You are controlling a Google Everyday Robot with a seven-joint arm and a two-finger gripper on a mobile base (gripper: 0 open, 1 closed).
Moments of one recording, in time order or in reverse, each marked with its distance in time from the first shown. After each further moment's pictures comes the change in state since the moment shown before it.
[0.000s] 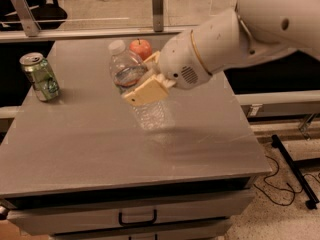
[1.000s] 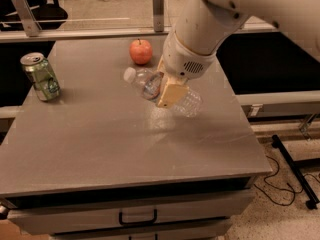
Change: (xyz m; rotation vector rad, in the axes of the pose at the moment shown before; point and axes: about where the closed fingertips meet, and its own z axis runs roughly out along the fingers) arm 0.064 -0.037 -0.019 -0.015 0.564 -0.267
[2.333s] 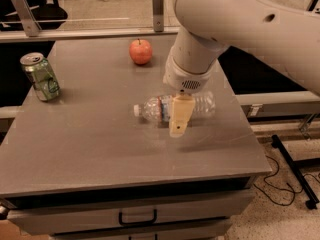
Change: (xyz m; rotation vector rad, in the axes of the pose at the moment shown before) arm 0.036 -0.003 0.040 0.024 0.158 0.010
